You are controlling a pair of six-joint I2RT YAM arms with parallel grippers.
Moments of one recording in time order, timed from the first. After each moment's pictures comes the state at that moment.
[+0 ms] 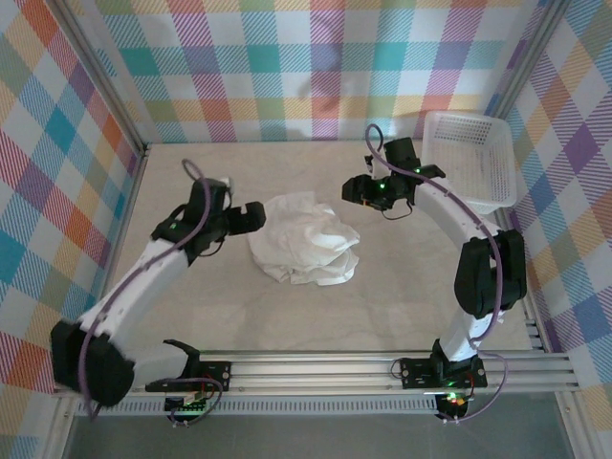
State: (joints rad) left arm -0.38 1.27 1.07 -0.59 -0.04 -0.48; right arm 0.31 1.74 1.43 -0.64 -0.50 0.41
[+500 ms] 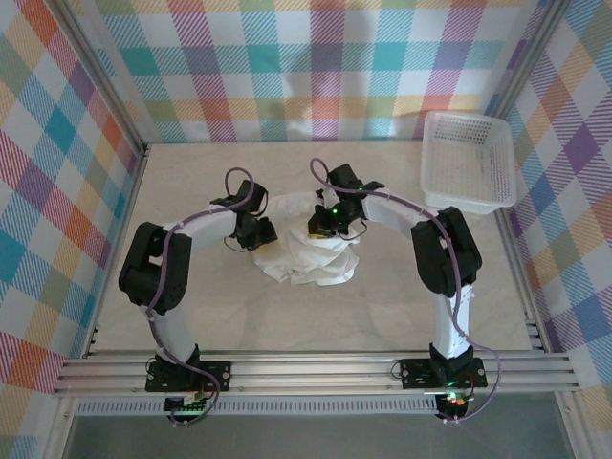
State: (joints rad) left arm -0.38 1.82 1.17 -0.55 0.15 -0.72; right arm 0.54 1.99 1.47 -0.58 -0.56 0.53
